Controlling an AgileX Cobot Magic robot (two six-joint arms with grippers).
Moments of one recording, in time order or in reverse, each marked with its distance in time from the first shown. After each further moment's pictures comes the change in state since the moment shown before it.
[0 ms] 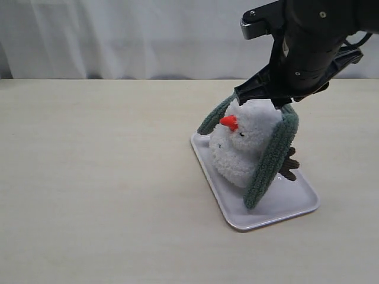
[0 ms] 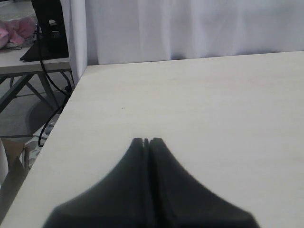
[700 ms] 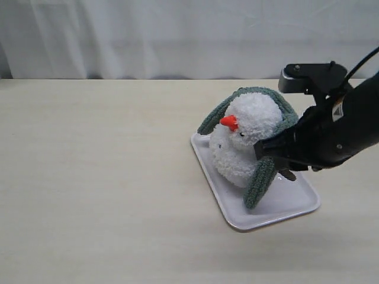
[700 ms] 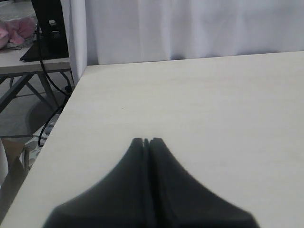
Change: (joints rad) left arm 0.000 0.000 0.000 0.000 0.000 0.000; right arm -0.117 -0.268 0.495 0.420 -0.367 -0.177
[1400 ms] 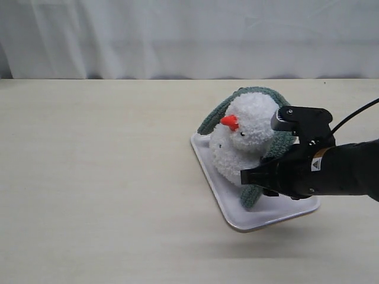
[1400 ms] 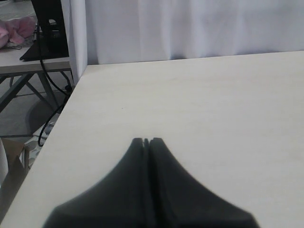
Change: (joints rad) left arm 0.000 0.000 0.000 0.000 0.000 0.000; right arm 0.000 0.114 0.283 0.075 -0.589 0.010
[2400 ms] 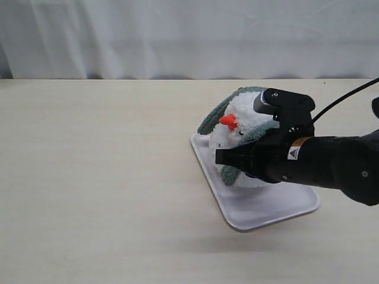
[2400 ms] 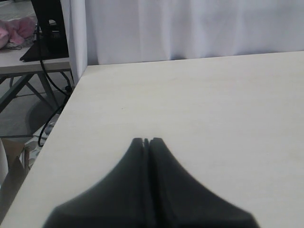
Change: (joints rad) left arm 0.000 0.000 0.000 0.000 0.000 0.000; right arm 0.091 0.026 -0.039 0.109 -0.166 0.013
